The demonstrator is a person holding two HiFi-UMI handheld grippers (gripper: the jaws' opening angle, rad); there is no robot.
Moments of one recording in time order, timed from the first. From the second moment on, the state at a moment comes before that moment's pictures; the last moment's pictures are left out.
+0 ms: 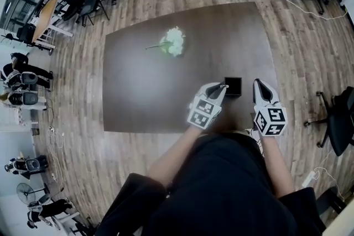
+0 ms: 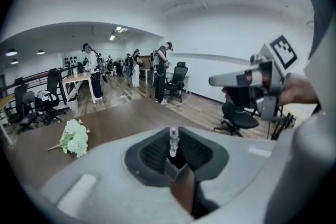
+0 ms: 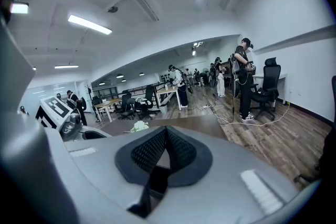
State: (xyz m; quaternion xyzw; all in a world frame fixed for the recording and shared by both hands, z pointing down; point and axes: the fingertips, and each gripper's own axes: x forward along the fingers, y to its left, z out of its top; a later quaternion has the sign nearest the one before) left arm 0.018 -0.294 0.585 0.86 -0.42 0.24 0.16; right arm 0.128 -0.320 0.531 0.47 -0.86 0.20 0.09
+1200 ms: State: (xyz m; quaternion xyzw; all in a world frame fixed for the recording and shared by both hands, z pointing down) left arm -0.389 -0.116 0.411 0.72 -0.69 0.01 0.08; right arm -0.134 -0.223 0.425 0.43 -0.90 0.07 0.08
